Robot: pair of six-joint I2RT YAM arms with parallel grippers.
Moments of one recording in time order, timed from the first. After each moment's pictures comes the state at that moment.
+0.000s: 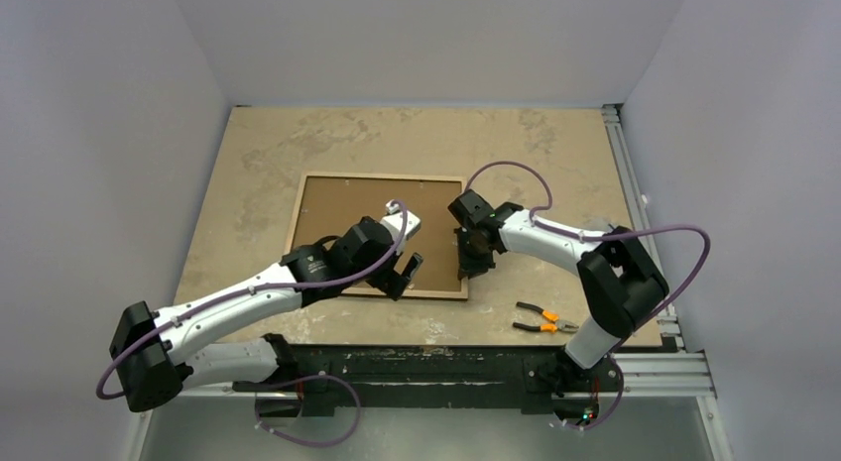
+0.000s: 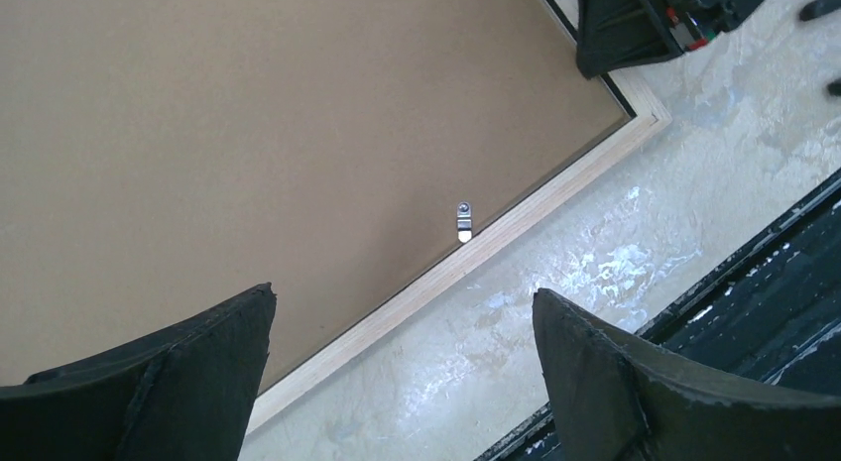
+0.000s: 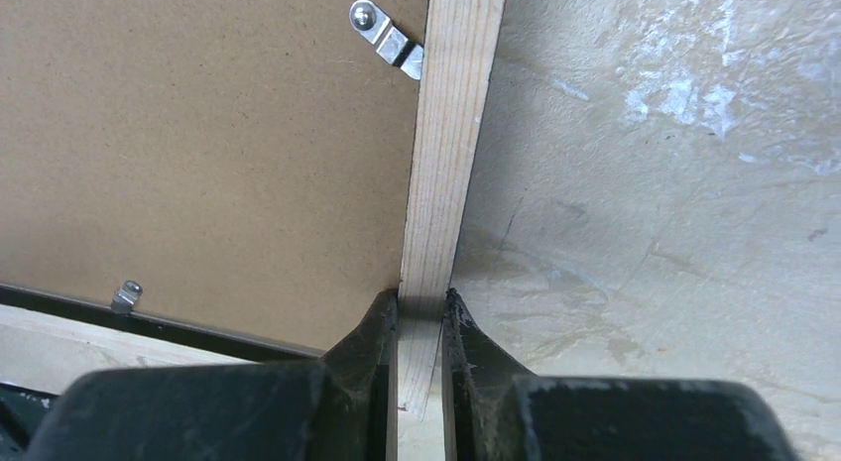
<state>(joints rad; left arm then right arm) -0.93 1.11 0.85 -0.53 -0.18 -0.22 0.69 1.64 1.00 -0.63 0.01 0.65</state>
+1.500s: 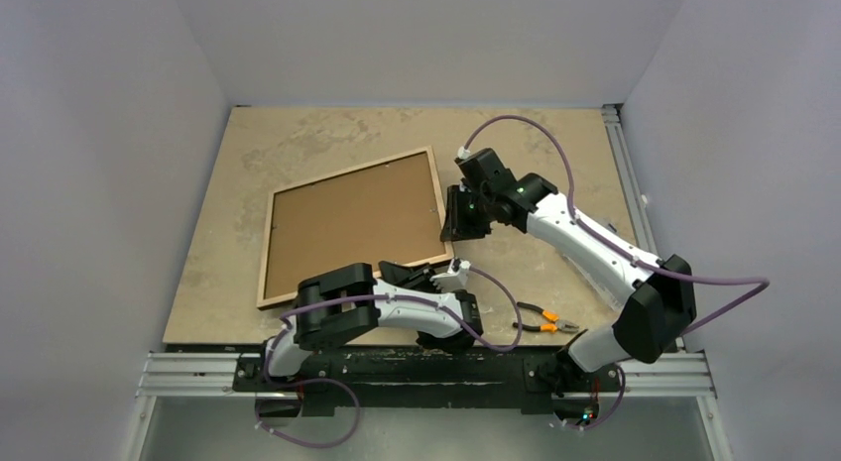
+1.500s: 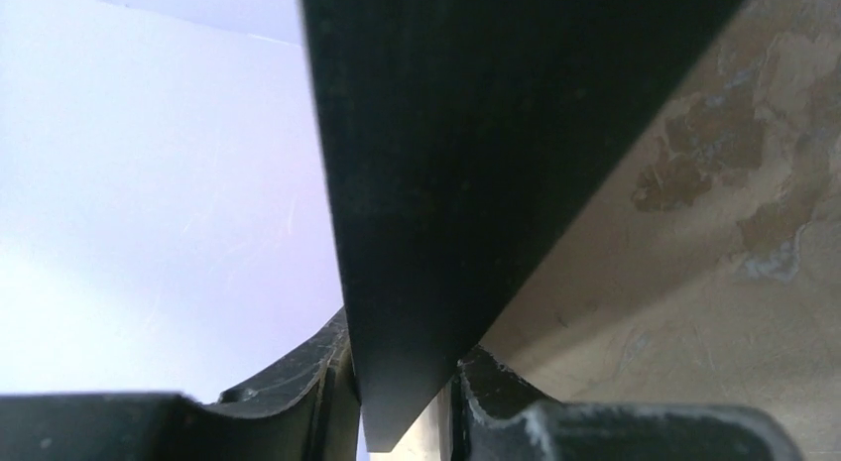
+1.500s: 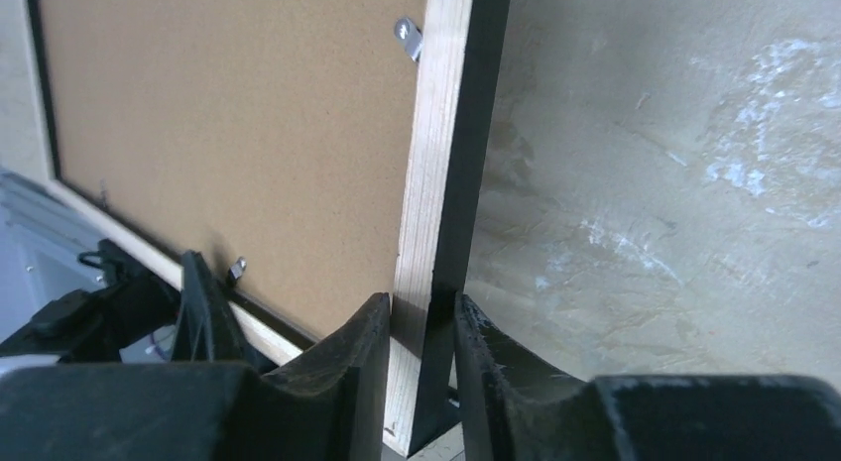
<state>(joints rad) -1.41 2.07 1.36 -1.61 -1.30 -1.12 0.67 1.48 1.30 -0.79 -0.10 0.61</state>
